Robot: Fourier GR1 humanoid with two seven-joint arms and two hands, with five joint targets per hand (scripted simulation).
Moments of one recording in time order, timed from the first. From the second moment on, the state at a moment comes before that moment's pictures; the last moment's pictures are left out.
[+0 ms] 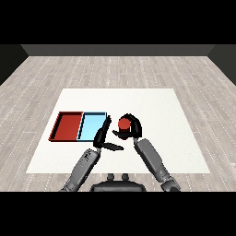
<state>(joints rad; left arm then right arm) -0.22 0.00 -0.42 -1.45 0.10 0.23 -0.23 -0.42 0.00 0.34 -1.30 -0.22 -0.33 -0.34</state>
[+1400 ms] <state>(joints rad) -0.40 0.03 -0.51 -1.29 0.13 0.42 -0.19 -0.50 -0.02 0.54 -1.32 -0.35 -0.46 -0.37</state>
